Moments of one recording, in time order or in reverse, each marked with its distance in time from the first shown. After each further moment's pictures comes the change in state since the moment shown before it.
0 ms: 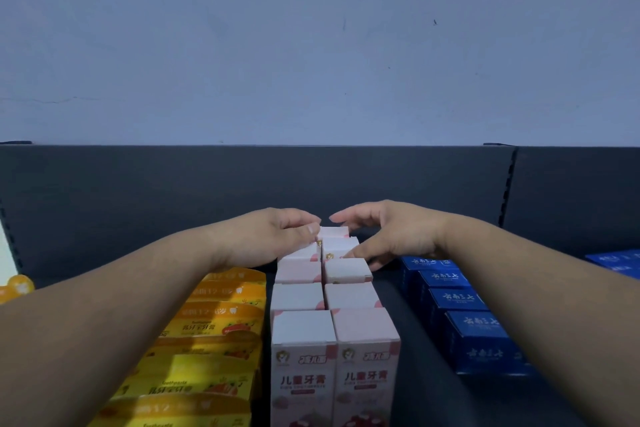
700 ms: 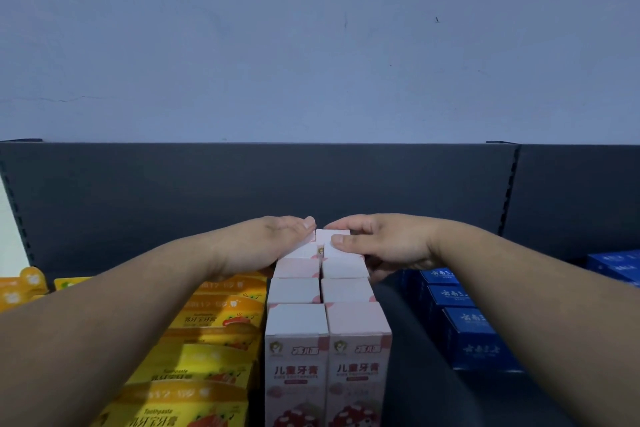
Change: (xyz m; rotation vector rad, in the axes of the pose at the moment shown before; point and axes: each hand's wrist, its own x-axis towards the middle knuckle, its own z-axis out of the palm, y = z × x) left_hand -0.008 0.001 0.009 0.054 0.015 -0.014; right_hand -0.002 0.005 0.012 0.094 -0.142 0.070
